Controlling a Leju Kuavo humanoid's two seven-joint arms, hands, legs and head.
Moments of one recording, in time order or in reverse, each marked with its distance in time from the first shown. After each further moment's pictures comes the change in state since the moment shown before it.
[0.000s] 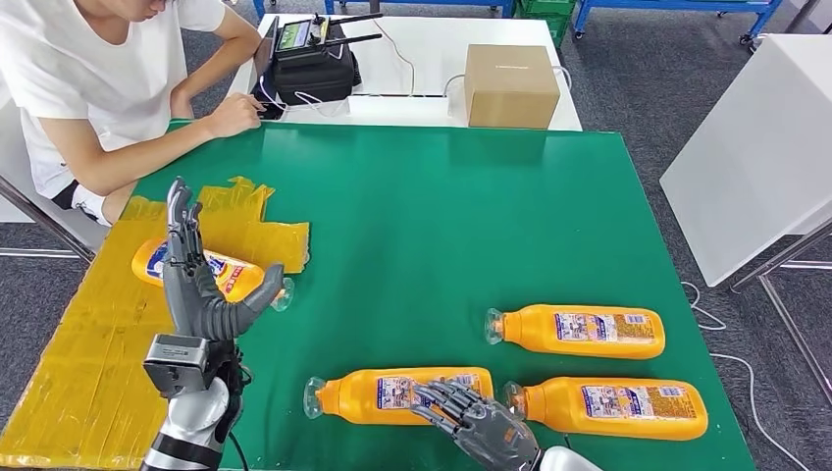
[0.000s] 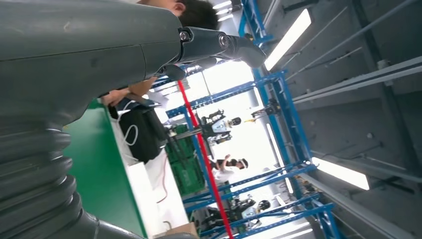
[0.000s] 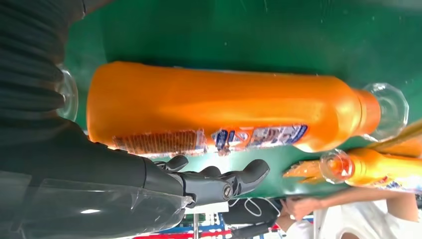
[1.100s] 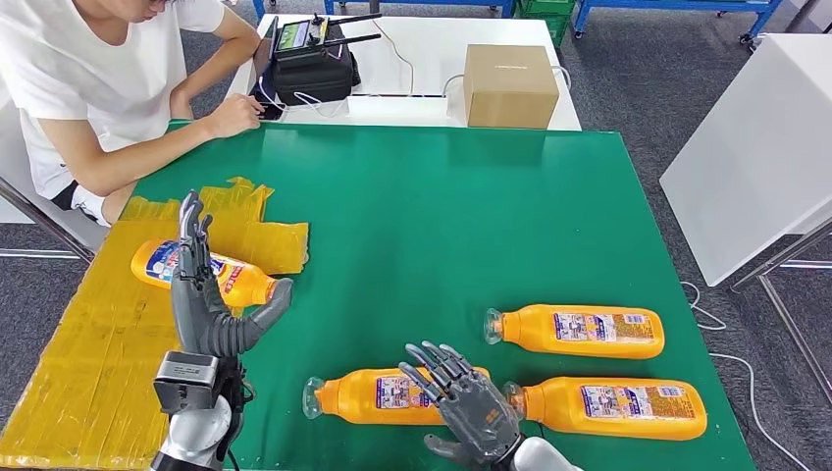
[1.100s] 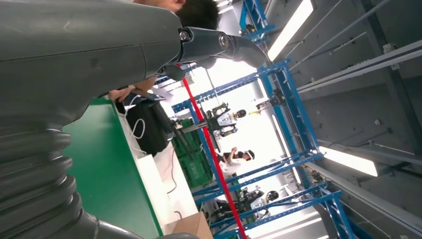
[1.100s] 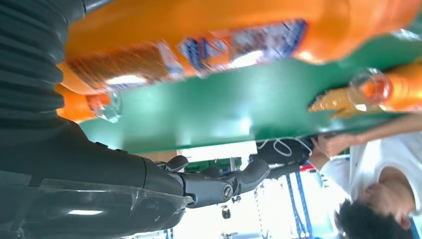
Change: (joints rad) left arm 0.060 -0.002 -0.020 -0.047 -0.062 -0.009 0.038; right arm -0.022 0.153 -0.010 0.032 0.182 -0.181 0.179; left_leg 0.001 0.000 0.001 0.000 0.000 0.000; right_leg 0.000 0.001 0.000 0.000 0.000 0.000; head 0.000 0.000
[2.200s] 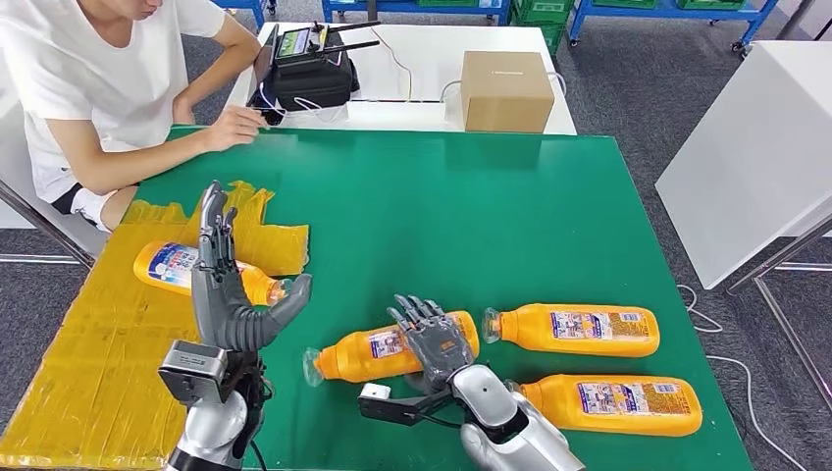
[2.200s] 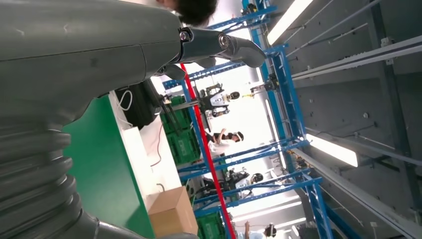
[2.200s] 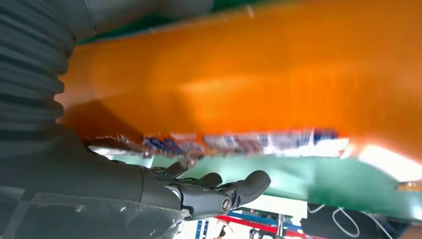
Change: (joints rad) left arm -0.022 -0.055 -0.041 0.000 0.037 -0.050 0.031; right arm -0.339 0.254 -0.013 0.562 0.097 0.209 0.230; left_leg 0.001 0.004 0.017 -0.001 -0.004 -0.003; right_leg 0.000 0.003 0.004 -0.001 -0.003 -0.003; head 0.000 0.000
